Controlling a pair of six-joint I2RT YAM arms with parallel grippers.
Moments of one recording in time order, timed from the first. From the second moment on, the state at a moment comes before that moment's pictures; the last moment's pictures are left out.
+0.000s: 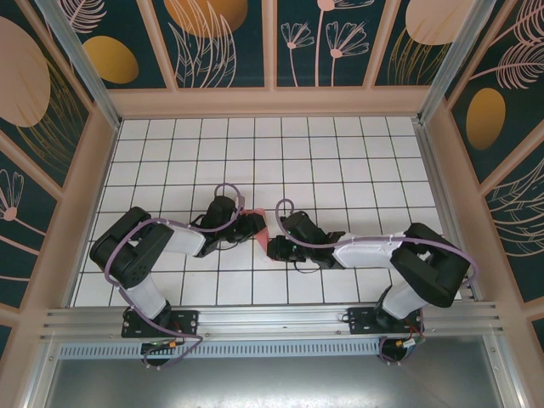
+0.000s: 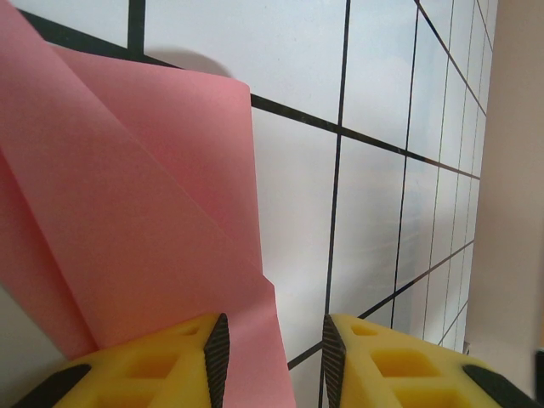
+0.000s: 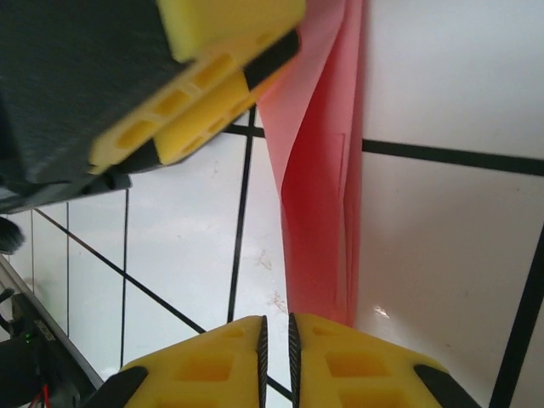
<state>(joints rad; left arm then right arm) -0.61 1.71 0.54 0.52 0.39 -1.07 0.95 1.52 0.59 0.13 -0.21 0.94</state>
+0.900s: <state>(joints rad) -0.61 1.71 0.54 0.50 0.39 -1.07 0.95 1.59 0.58 0.15 -0.22 0.97</state>
